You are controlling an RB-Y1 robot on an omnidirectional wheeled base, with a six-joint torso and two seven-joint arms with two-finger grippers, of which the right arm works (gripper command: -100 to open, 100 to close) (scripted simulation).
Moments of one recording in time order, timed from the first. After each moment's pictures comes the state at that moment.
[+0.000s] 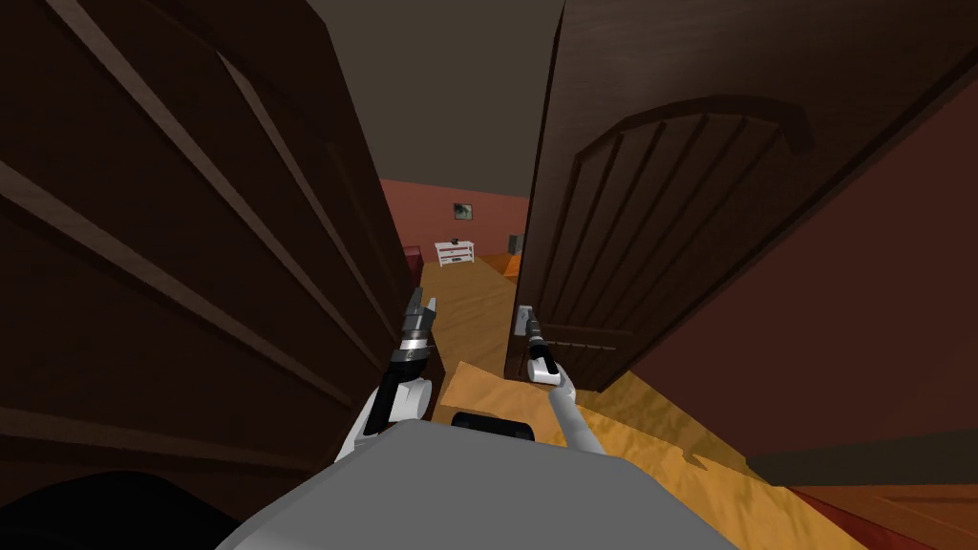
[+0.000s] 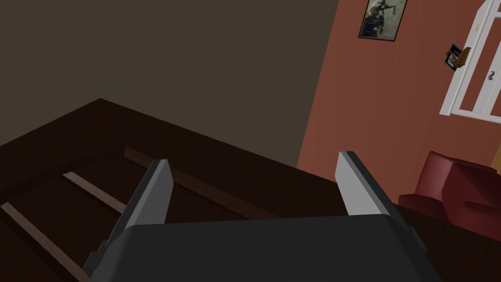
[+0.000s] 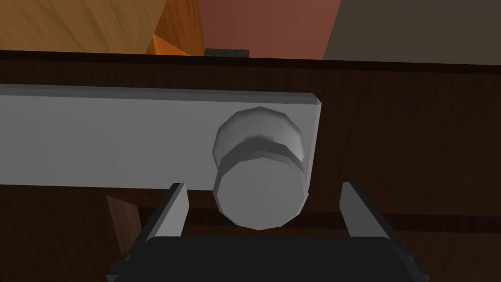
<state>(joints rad) -0.25 0.02 -0.02 -0.98 -0.08 -0.37 0.14</state>
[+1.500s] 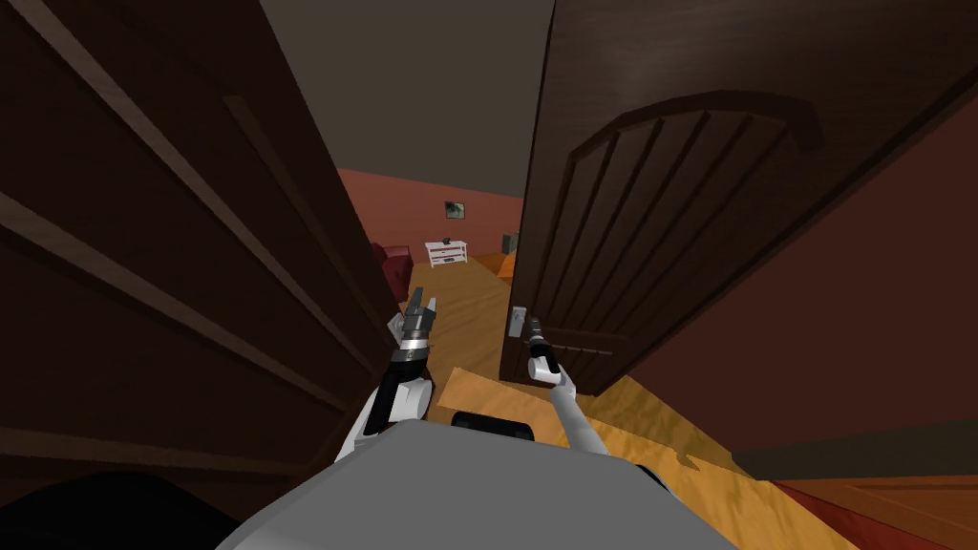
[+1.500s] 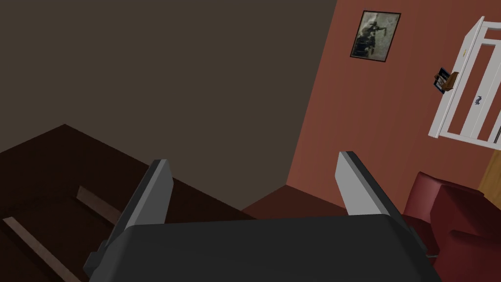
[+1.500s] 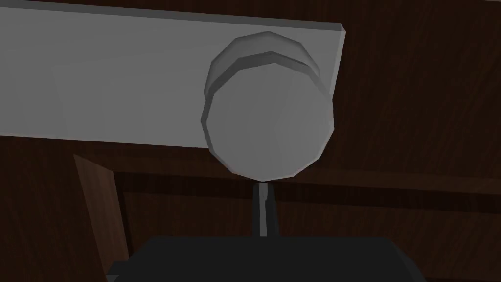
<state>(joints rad) -0.26 -0.01 0.01 -0.96 -0.22 -0.38 0.25</state>
